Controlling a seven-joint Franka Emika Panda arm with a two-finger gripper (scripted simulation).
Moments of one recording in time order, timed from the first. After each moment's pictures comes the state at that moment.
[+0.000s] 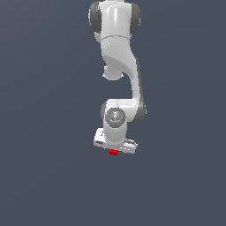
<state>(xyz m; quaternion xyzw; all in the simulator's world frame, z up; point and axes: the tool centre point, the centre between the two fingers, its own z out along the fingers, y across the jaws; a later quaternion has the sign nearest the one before) 0.080 0.008 0.022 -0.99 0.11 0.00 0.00</state>
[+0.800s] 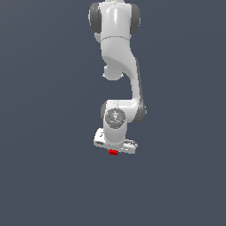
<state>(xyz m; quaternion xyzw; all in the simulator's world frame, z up) 0.081 0.007 0.020 -0.99 0.11 0.00 0.00</state>
